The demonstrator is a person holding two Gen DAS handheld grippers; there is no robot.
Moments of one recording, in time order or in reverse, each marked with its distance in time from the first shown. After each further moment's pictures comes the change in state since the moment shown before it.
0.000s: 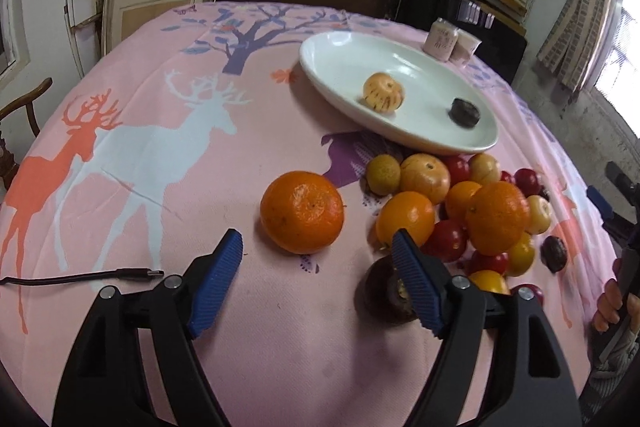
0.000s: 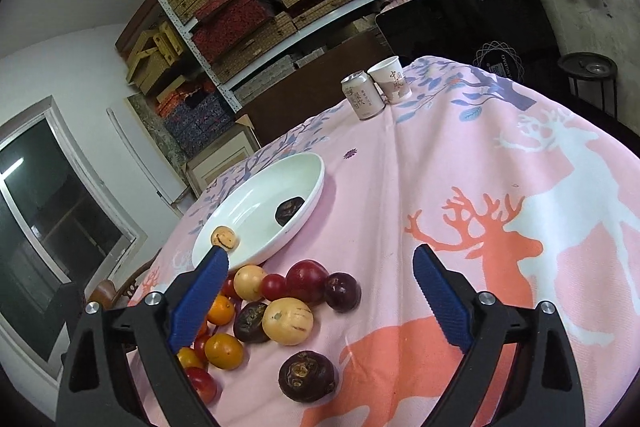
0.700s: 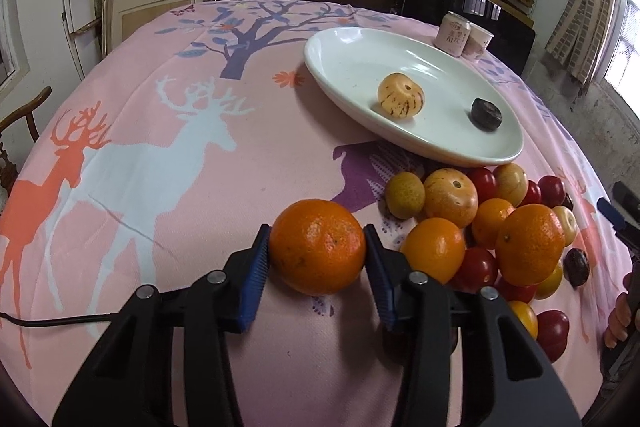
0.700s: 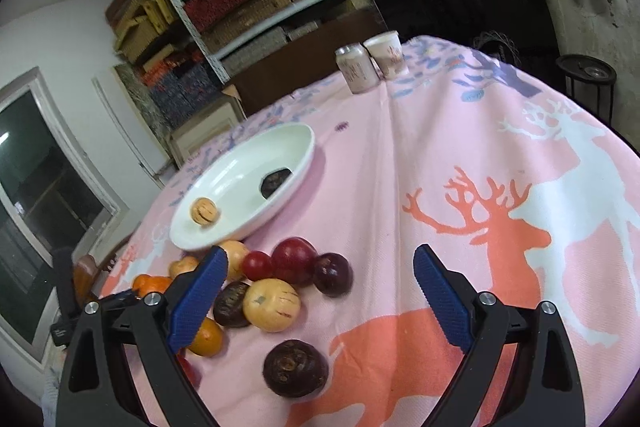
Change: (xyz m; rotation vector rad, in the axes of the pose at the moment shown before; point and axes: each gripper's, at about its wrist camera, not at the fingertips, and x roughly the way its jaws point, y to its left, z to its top) left arm 0.021 0.002 0.018 0.022 0.002 0.026; right arm 0.023 0.006 -0.005 -0.038 0.109 -0.083
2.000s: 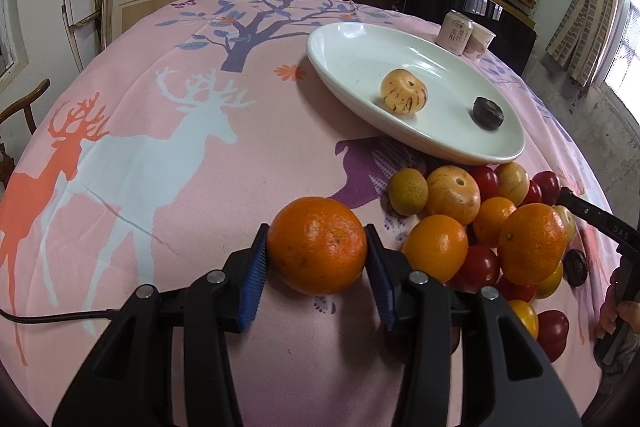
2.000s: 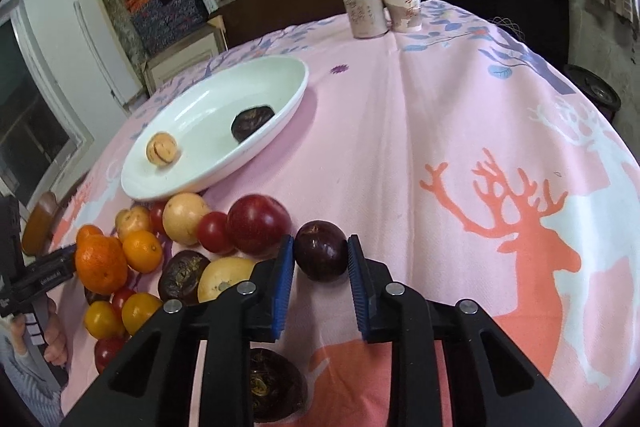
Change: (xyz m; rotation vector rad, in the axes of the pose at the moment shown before) left arm 0.003 0.003 -0.001 -0.018 0.013 -0.012; right arm 0.050 0.015 0.001 -0.144 0.175 -0.110
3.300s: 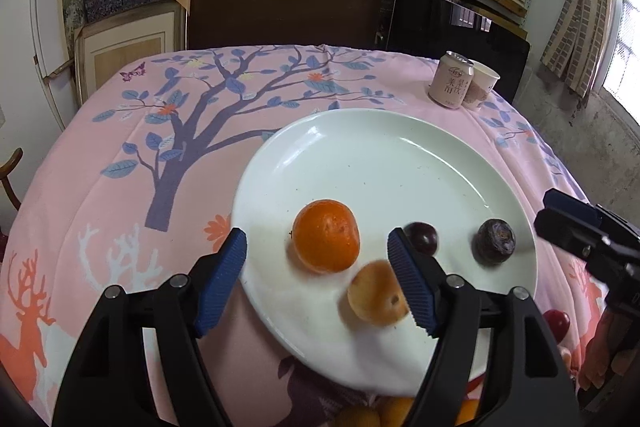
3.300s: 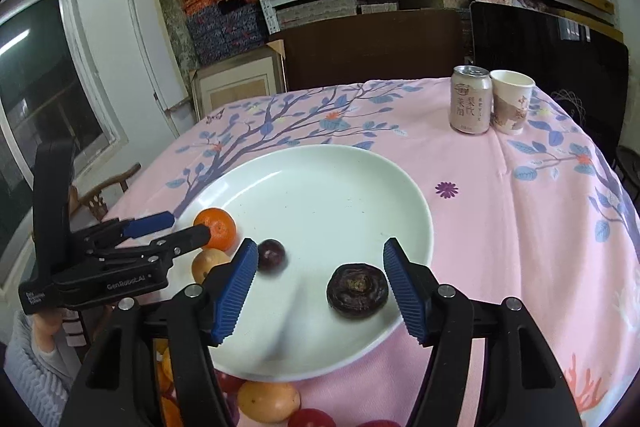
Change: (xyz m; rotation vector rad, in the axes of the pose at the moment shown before) left arm 0.055 -0.047 0.127 0.074 -0.087 -0.002; right arm 0.044 0.082 0.107 -0.169 -0.101 0.122
